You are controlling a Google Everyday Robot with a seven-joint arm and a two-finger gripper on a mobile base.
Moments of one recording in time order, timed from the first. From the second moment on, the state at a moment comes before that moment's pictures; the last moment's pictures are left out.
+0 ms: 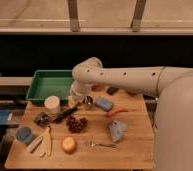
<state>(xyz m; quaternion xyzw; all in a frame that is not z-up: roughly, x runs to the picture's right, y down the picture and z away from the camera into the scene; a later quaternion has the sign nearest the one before) -0.088 0.066 0.765 -0.33 -0.02 0.43 0.84</state>
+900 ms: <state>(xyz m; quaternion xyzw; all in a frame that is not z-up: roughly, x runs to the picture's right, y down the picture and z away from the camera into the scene) -0.165 0.094 0.759 -0.39 -0.09 0.31 0.86</state>
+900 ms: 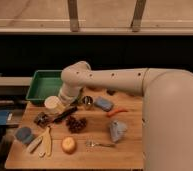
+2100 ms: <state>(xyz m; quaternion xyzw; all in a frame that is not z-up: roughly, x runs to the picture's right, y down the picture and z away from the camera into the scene) -0.163 0.109 0.815 -0.40 -0.08 0.29 0.87</state>
